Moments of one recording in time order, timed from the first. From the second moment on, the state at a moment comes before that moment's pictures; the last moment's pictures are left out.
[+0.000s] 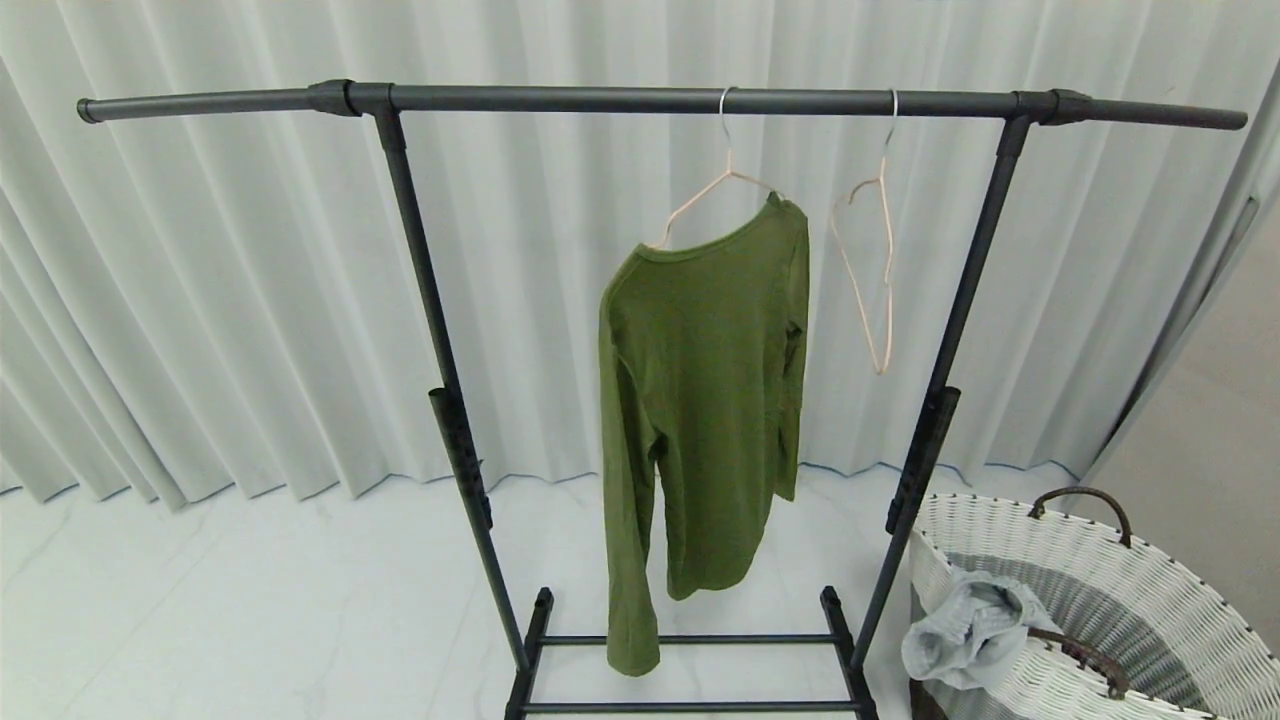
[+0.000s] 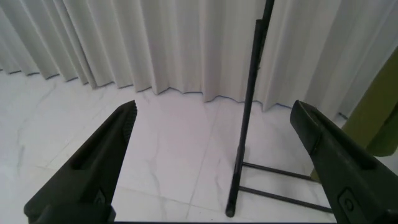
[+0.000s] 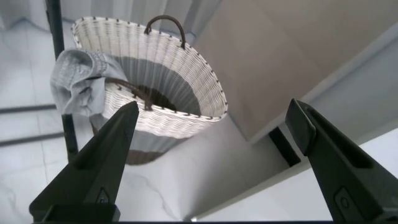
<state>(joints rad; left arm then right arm) -0.05 0.09 -0.01 -0.03 0.29 0.05 0.11 0.24 0.00 -0.05 -0.53 -0.22</state>
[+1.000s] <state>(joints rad) -0.05 0.08 0.00 -0.03 0.29 0.04 0.11 0.00 0.00 -0.05 -0.54 -0.20</state>
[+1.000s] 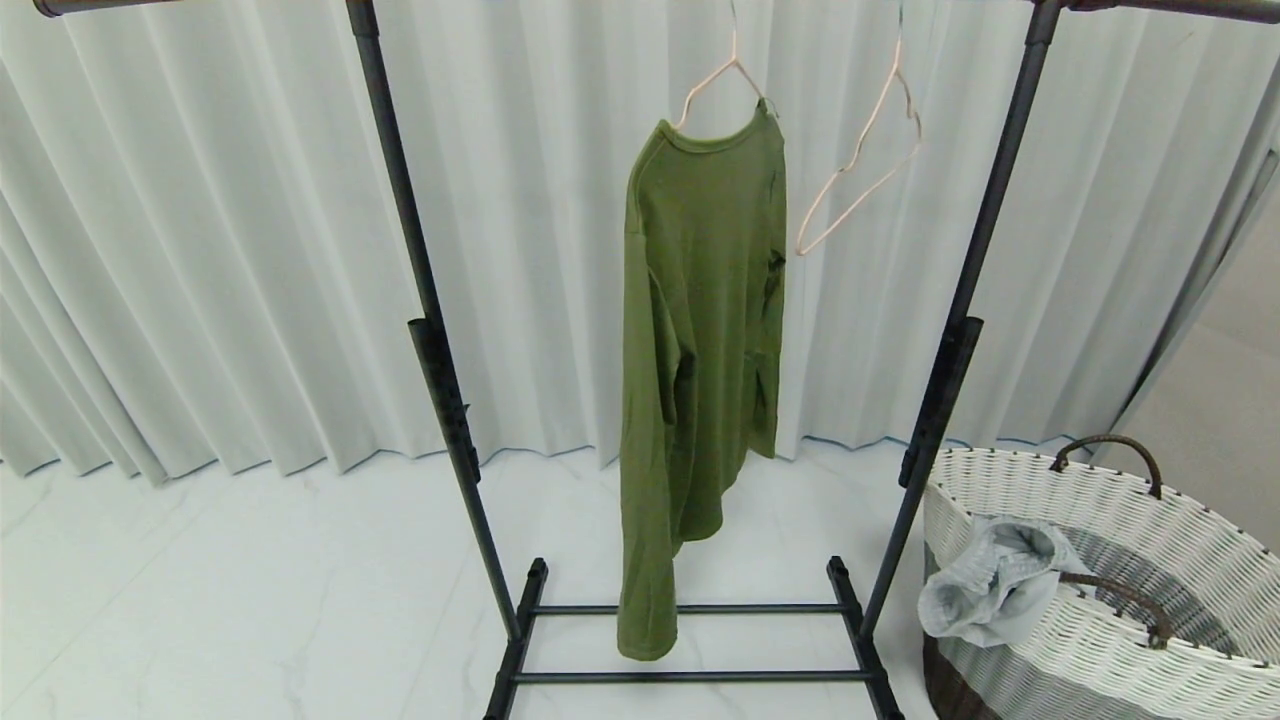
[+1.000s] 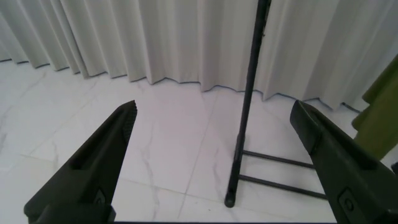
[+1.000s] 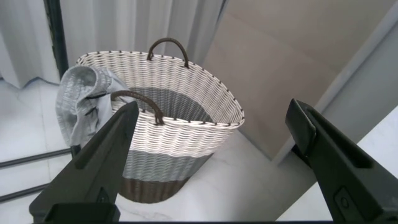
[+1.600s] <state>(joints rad) -0.04 0.07 0.00 -0.03 0.34 0.04 0.11 0.00 0.00 -0.05 -0.54 -0.21</state>
